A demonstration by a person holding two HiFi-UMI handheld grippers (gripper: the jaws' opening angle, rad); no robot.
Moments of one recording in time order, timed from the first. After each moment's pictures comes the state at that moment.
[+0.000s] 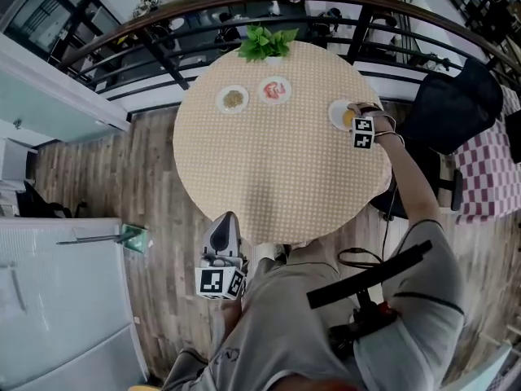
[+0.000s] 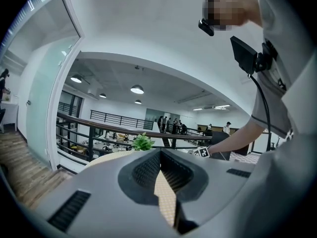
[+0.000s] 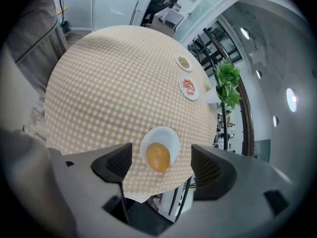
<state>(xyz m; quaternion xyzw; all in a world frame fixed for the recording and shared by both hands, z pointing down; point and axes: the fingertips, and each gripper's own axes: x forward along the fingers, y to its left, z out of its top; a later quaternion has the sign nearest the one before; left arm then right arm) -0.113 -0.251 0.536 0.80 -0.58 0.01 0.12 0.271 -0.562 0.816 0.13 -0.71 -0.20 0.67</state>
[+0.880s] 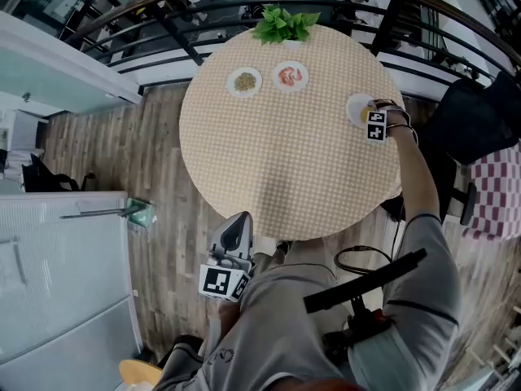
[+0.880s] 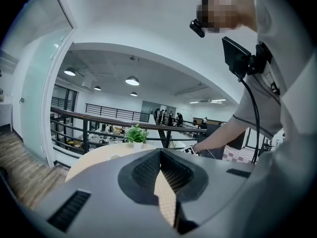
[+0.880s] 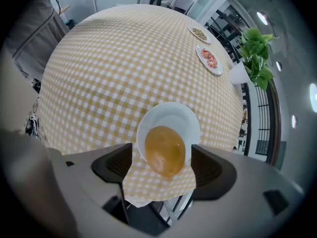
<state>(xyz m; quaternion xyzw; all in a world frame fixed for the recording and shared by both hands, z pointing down) -0.068 -0.260 0.556 0.82 -0.56 0.05 0.15 0.314 -0.597 0.915 0.06 -0.68 -0.15 0.72</state>
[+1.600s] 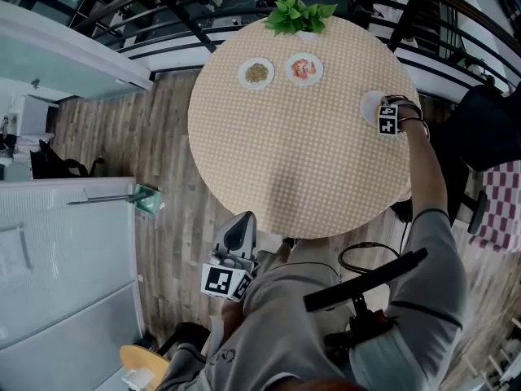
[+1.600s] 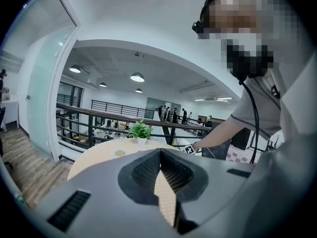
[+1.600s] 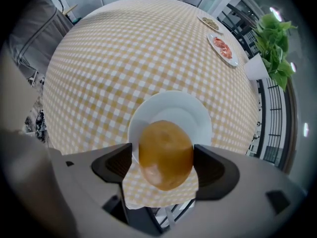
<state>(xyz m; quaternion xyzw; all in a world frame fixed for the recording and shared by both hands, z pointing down) -0.070 -0.262 0.571 0.79 -0.58 0.06 0.17 0.323 -0.612 0.947 -0.01 -0.66 -0.13 0.74</state>
